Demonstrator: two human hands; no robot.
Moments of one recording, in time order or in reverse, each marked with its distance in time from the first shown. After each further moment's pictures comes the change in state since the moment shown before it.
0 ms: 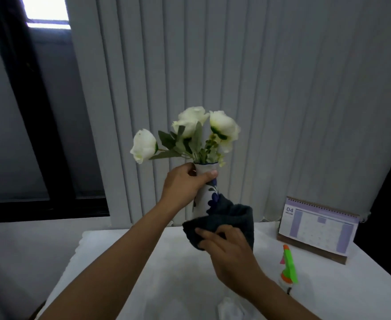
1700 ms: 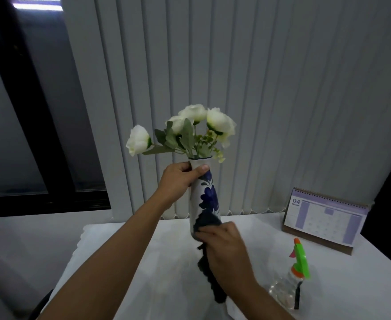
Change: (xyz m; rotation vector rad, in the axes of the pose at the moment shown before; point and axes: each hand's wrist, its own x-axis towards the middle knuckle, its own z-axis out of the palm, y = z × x) left_hand 0.026 -0.059 -0.010 -0.315 -0.164 -0.084; right_hand 0.015 -0.034 0.026 0.303 -0.014 0.413
